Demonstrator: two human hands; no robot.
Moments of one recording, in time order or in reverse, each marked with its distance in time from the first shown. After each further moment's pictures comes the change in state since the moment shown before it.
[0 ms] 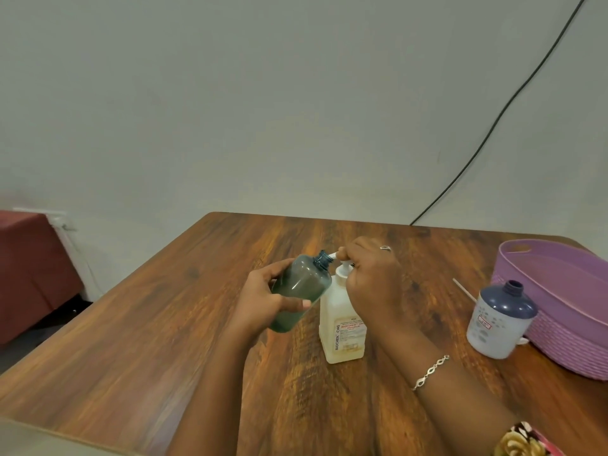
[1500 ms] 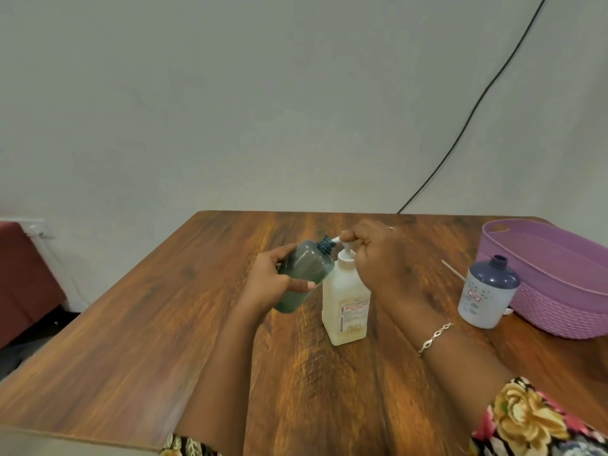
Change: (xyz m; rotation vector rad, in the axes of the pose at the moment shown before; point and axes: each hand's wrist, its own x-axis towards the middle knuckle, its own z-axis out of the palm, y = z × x) left_hand 0.004 0.005 -0.009 0.021 -0.061 0.042; right_hand 0.006 -0.011 -0.012 0.160 -0.050 0.145
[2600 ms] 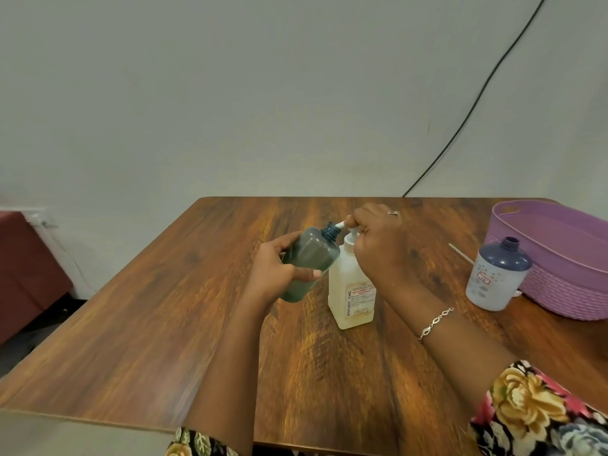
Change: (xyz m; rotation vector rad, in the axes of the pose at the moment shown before) left_hand -0.005 -0.005 0.001 -0.058 -0.004 0.018; right_hand -0.007 0.011 0.018 -0.164 0.067 -0.095
